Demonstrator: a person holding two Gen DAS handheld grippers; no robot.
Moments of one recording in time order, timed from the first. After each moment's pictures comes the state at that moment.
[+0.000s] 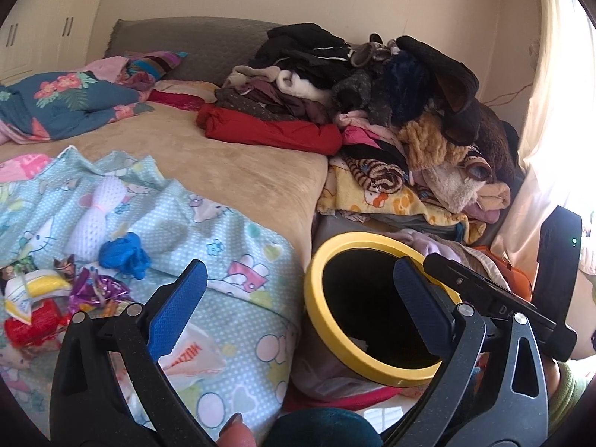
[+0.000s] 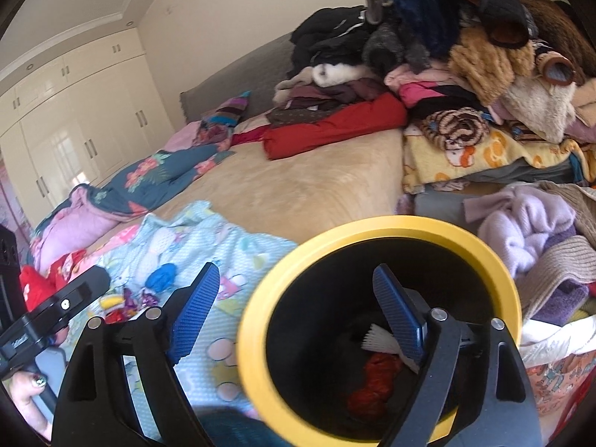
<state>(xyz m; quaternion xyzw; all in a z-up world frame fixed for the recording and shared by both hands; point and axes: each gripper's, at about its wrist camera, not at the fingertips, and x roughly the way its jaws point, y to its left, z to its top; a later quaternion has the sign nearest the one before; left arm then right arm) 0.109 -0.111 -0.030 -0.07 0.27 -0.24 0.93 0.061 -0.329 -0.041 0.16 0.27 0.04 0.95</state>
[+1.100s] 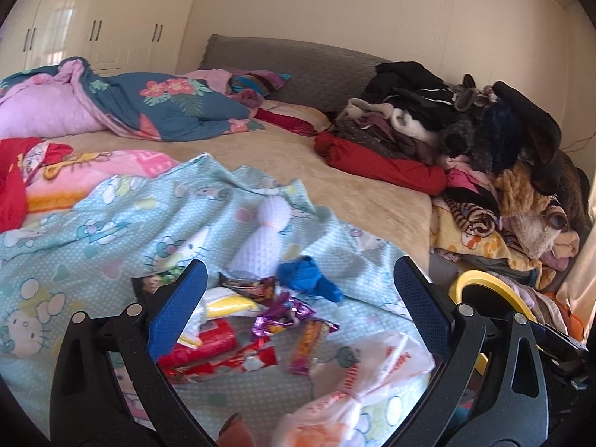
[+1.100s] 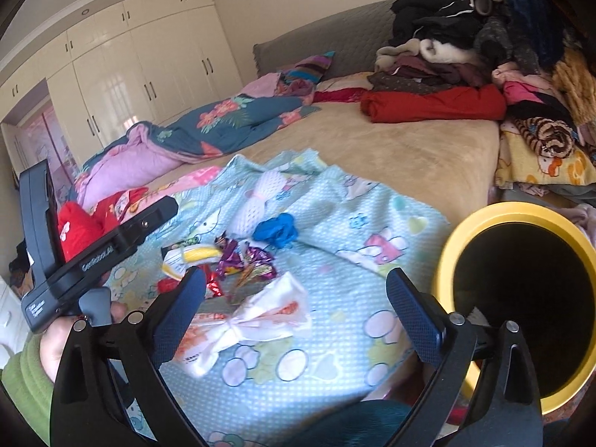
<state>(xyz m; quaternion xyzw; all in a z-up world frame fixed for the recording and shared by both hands) 0.119 0.046 -0.033 -0.10 0.25 -0.07 0.96 0.080 -0.162 -0.033 0.10 0.32 0.16 0.93</state>
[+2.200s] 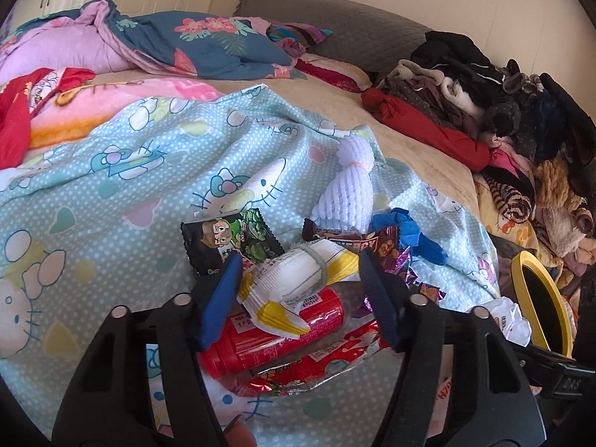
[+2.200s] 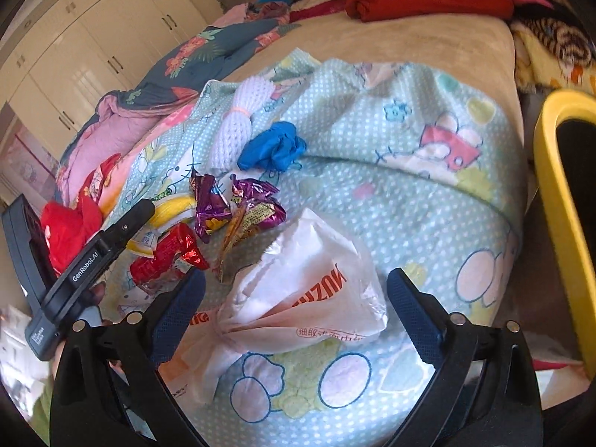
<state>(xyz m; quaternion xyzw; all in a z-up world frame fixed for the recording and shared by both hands) 0.157 0.110 -0.107 -0.13 0.34 -0.03 0.93 0.147 -0.117 -0.122 0.18 0.46 0.16 0.85</state>
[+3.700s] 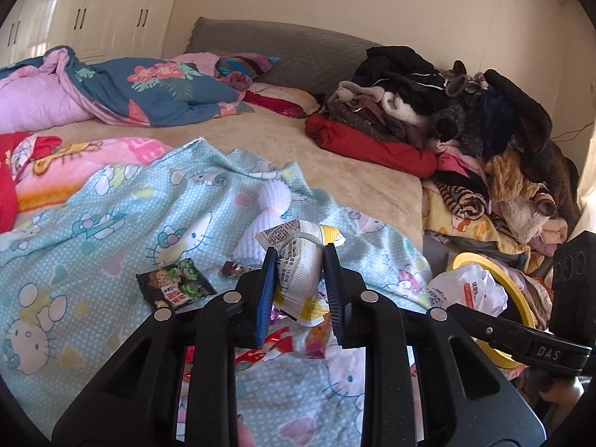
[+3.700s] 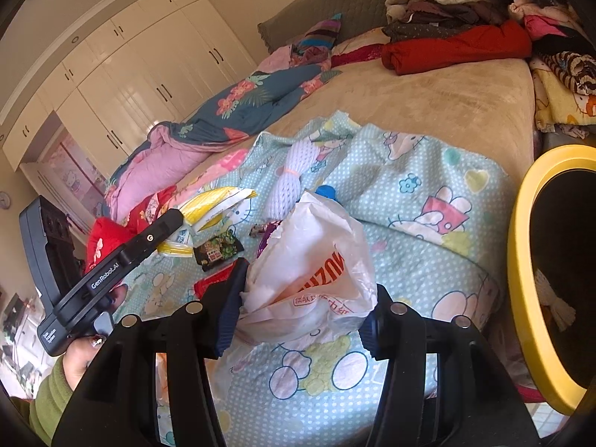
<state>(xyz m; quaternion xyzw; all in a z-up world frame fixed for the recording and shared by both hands) 0.119 0.059 -0.031 -0.10 0.28 -0.11 0.95 0.110 -0.161 -0.050 0.19 0.37 0.23 0.88</state>
